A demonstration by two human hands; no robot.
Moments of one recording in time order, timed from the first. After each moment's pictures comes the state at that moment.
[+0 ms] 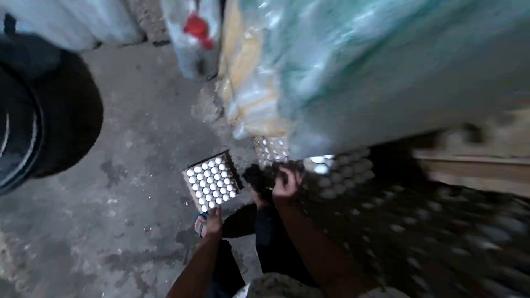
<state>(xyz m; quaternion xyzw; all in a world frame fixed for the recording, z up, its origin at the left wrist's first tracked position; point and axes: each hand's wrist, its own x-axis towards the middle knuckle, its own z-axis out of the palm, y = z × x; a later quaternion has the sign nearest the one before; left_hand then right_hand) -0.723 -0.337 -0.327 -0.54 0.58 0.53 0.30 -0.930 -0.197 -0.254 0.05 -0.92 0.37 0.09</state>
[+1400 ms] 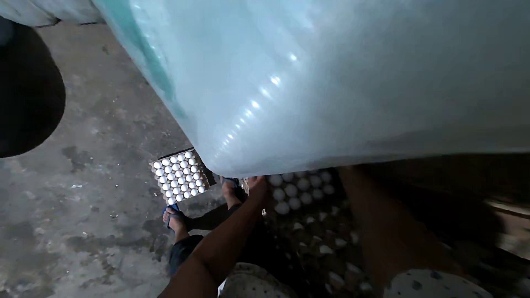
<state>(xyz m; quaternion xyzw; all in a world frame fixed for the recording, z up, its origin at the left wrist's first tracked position) -1.011 -0.131 -0.219 -0.50 0.42 0.75 0.12 -1.204 -0.035 -0.092 -0.20 -0.88 0.25 -0.36</state>
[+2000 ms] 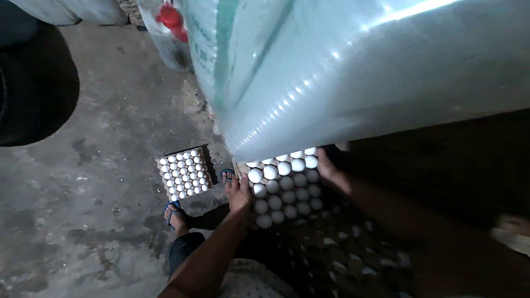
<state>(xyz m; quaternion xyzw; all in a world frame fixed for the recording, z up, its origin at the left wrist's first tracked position) -0.929 -0.179 -0.193 -0.57 0.42 0.70 0.08 -1.152 -0.010 -0.158 -0.01 -0.87 0.32 -0.36</state>
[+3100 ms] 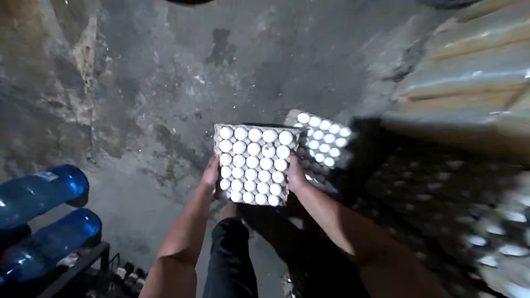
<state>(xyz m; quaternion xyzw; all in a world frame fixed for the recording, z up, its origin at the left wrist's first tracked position) -0.380 -0.473 -0.485 -0.73 0.25 0.64 0.00 -0.641 -0.388 -0.484 -0.09 -0.76 0.27 -0.59</state>
